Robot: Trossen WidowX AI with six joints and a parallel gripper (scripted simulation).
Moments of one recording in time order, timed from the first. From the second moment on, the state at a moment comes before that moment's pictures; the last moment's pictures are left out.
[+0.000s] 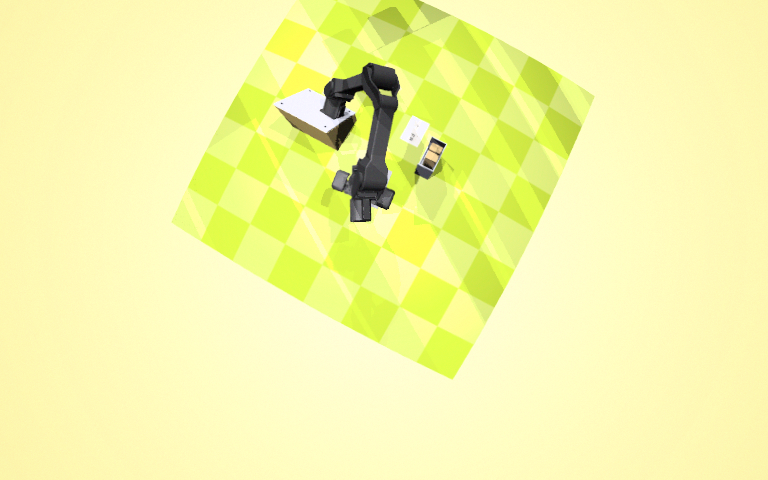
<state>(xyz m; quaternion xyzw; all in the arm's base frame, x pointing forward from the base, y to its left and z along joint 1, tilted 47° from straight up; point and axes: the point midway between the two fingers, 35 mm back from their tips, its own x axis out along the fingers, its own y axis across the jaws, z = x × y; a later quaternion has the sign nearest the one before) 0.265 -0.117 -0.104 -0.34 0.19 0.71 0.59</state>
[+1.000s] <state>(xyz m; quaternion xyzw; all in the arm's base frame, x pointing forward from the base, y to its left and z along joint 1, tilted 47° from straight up) 0.263 -0.112 -0.121 -0.34 0.18 0.72 0.58</state>
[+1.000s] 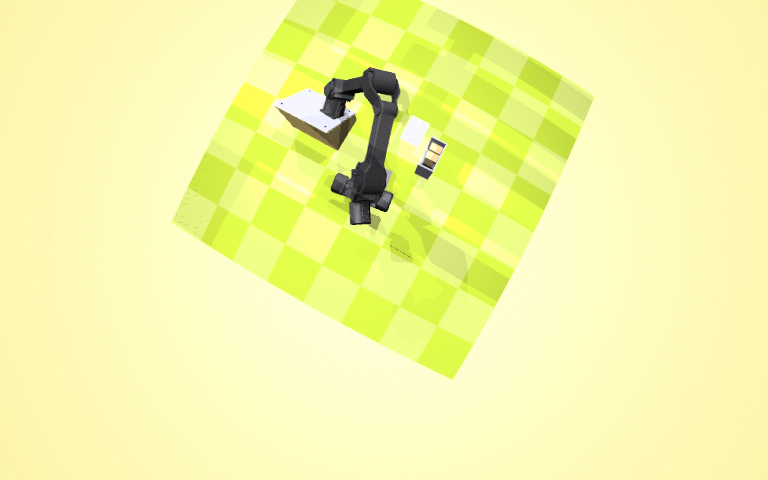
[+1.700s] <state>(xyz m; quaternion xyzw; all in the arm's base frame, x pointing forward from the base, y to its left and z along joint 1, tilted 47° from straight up) 0.263 -0.127 -0.106 -0.37 0.19 0.68 0.60</state>
